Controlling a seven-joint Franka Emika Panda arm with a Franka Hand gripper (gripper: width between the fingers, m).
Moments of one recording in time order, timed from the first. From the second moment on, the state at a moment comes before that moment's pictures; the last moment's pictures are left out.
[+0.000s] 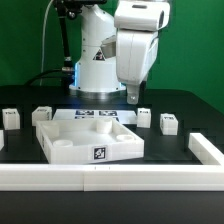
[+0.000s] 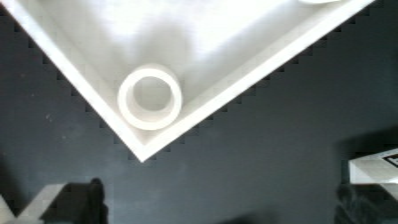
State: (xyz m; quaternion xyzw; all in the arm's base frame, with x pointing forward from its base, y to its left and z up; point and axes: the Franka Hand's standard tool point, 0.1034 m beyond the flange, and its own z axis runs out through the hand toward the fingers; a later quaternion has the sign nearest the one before) arm 0.512 0.039 0.099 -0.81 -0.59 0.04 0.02
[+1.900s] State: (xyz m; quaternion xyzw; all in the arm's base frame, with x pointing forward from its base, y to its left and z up) arm 0.427 -0.074 0.037 -0.59 -0.81 0.02 0.02
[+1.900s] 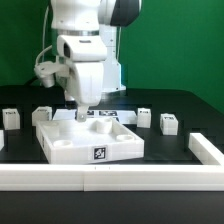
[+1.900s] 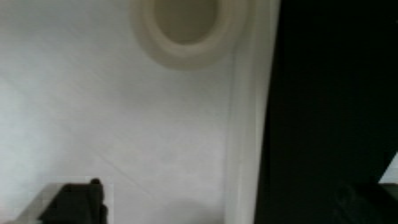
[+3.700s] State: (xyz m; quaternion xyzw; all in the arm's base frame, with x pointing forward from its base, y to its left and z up) arm 0.424 -0.072 0.012 -0.63 -0.78 0.02 0.04
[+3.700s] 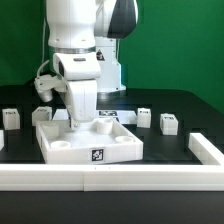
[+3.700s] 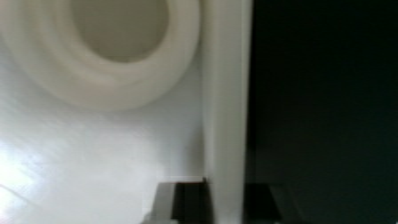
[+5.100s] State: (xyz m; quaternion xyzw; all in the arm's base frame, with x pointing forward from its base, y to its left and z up) arm 0.489 0.065 0.011 -0.71 -0.70 -0.02 0.03
